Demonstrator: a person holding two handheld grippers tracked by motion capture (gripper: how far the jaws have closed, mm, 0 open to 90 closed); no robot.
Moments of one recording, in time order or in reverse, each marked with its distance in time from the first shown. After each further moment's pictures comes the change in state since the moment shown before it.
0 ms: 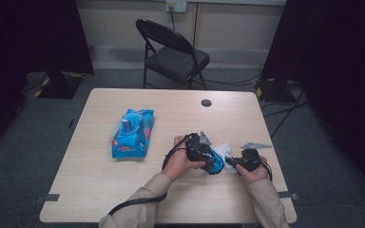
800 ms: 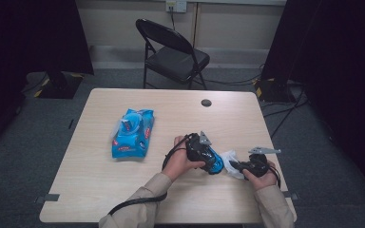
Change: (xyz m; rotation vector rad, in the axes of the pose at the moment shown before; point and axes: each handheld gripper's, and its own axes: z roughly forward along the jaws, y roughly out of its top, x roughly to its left) left arm 0.000 0.000 0.000 0.001 0.001 0.001; right arm 0.002 -0.010 -0.028 -0.021 -0.001 0.009
